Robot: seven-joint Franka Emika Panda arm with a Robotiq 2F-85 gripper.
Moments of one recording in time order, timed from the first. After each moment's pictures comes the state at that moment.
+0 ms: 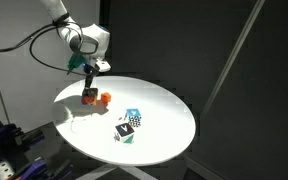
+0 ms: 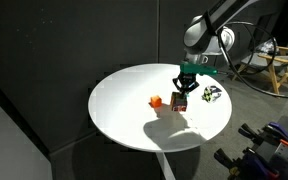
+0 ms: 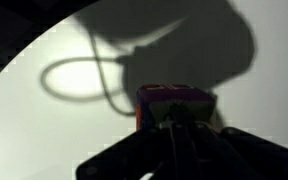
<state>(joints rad) 0.09 0.29 0.02 -2.23 0.36 2.45 0.57</state>
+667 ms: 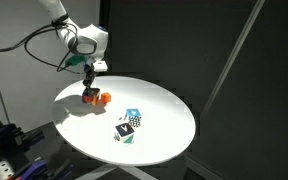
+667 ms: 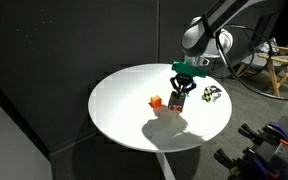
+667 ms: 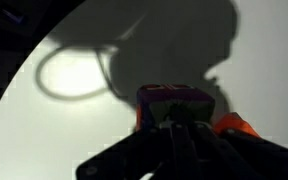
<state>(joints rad) 0.11 0.30 0.02 -2.23 0.38 2.52 0.84</state>
